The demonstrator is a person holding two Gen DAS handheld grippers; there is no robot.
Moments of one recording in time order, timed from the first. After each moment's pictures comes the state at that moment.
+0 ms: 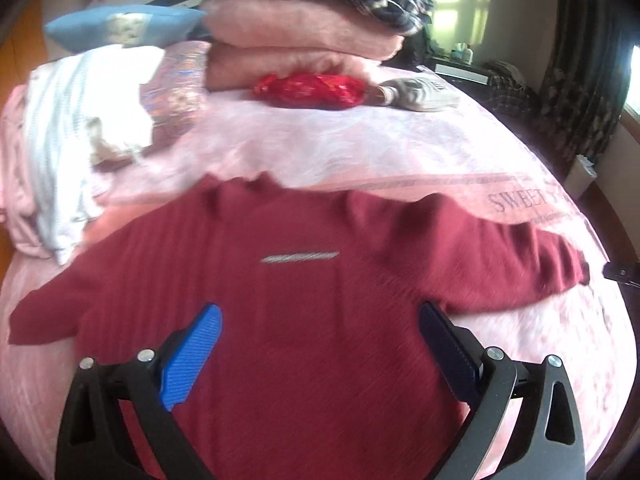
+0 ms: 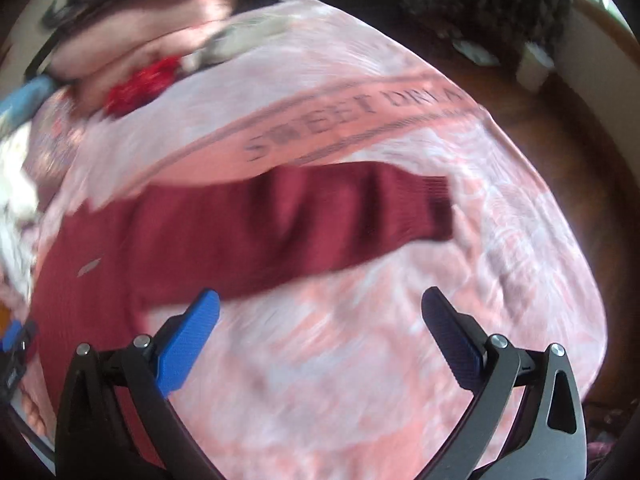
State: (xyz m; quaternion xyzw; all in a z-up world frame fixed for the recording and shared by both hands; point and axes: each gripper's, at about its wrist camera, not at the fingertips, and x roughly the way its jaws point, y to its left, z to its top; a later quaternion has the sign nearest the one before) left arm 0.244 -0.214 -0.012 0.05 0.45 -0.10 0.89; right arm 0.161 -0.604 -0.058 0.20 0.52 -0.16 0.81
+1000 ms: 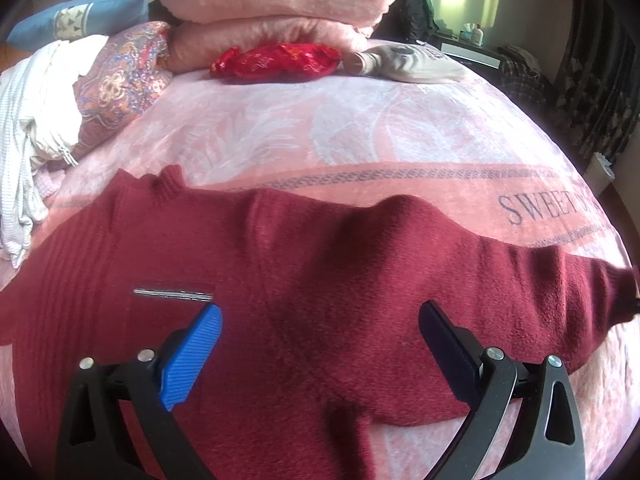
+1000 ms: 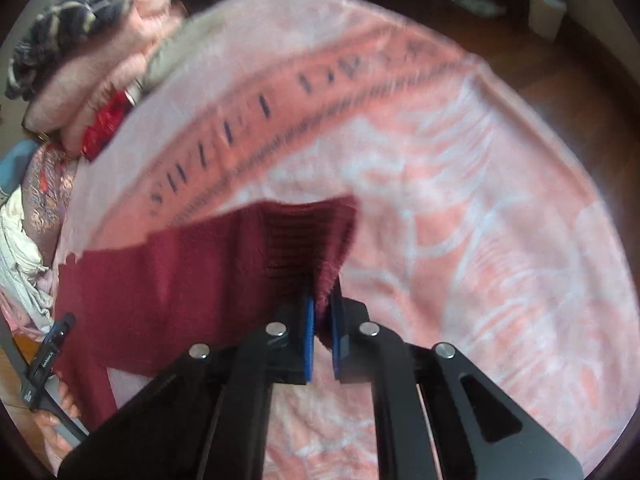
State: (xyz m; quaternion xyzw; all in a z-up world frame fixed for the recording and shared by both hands) left arm 0.306 -0.313 -0.087 0.05 0.47 -0.08 0.88; right arm 0.173 -0.730 -0.102 0.26 0.50 -0.13 0.81
